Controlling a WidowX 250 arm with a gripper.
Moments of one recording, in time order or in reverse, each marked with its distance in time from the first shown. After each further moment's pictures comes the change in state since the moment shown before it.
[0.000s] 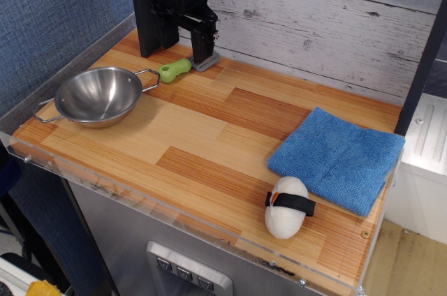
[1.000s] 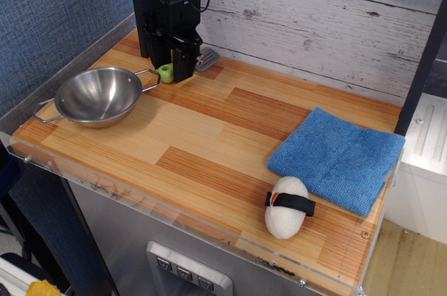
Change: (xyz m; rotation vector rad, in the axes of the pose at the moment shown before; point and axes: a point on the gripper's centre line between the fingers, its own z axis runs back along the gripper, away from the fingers) arm -0.020 0.011 -0.023 0.003 0.124 -0.110
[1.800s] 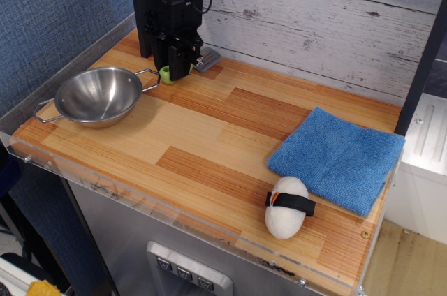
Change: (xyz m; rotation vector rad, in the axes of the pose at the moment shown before) arm 0.001 -0.006 0.000 -0.004 0.030 -0.029
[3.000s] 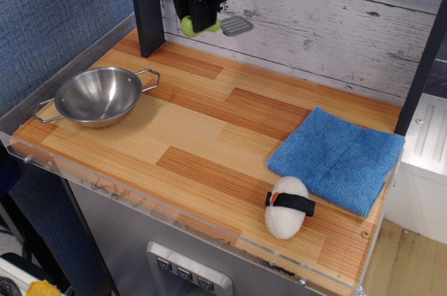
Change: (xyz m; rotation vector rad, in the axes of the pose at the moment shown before) arm -0.003 -0.051 0.097 0.016 -0.201 -0.120
